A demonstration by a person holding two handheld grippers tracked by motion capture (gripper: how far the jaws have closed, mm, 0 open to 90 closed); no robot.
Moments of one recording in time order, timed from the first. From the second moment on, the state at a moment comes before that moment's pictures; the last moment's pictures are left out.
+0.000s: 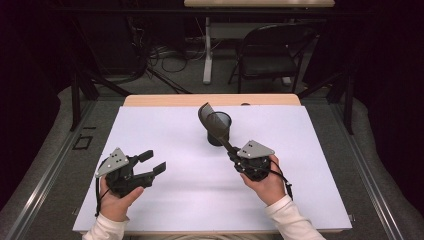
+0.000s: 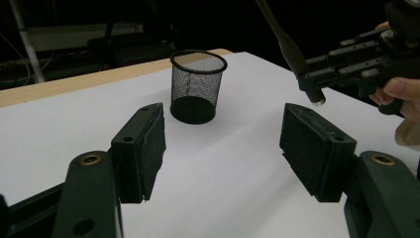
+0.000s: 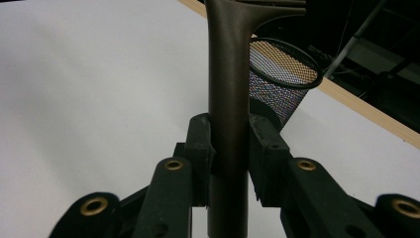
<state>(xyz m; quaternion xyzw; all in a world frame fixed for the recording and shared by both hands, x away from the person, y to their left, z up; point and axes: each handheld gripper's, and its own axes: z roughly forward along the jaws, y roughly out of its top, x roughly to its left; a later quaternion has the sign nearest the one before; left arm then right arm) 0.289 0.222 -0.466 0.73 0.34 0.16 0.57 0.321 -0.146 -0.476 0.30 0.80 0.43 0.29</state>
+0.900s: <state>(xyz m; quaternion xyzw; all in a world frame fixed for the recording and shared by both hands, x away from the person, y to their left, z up) 0.317 0.198 -0.428 0.72 0.37 0.11 0.57 0.315 -0.143 -0.479 0.29 0.79 0.43 0.31</state>
